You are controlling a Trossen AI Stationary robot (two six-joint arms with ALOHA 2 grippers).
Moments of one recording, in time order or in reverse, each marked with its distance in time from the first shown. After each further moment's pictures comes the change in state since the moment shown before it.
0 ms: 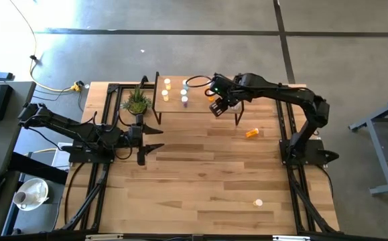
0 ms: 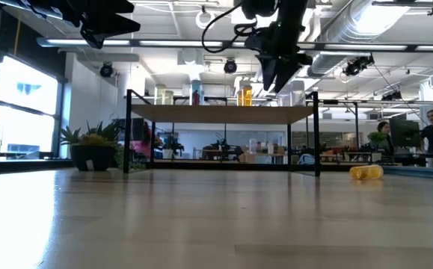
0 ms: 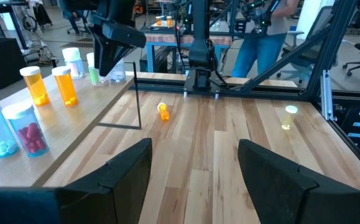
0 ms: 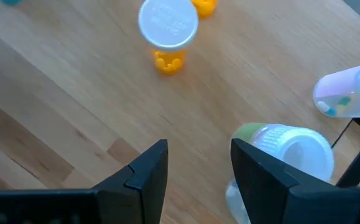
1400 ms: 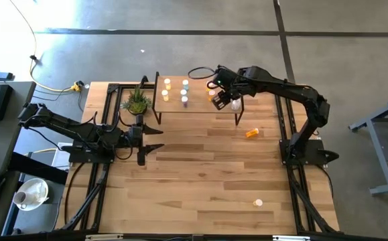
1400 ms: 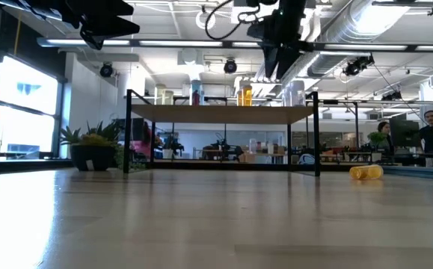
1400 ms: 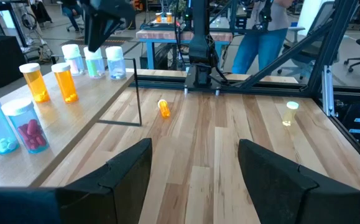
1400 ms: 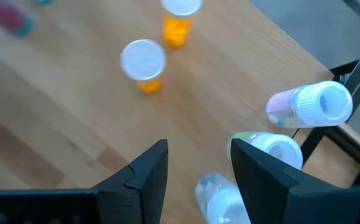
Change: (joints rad) left arm 0.000 0.000 0.000 -0.015 0.000 0.000; right arm -0.020 -0.001 0.120 -0.094 0.053 -0.023
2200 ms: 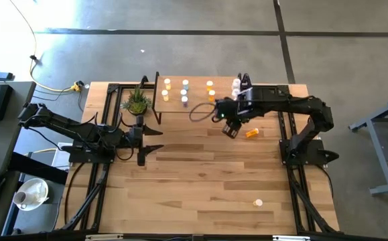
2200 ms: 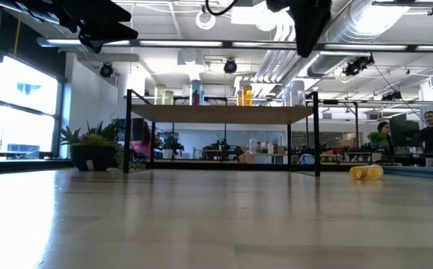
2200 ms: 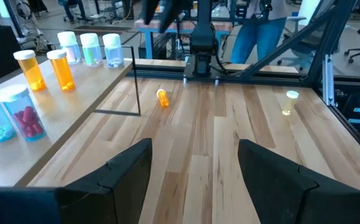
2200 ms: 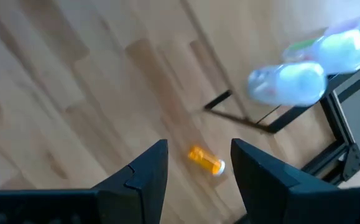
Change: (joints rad) left arm 0.000 0.000 0.000 -0.045 0.009 -0.019; right arm 0.310 -0.038 0.028 -0.308 0.020 0.006
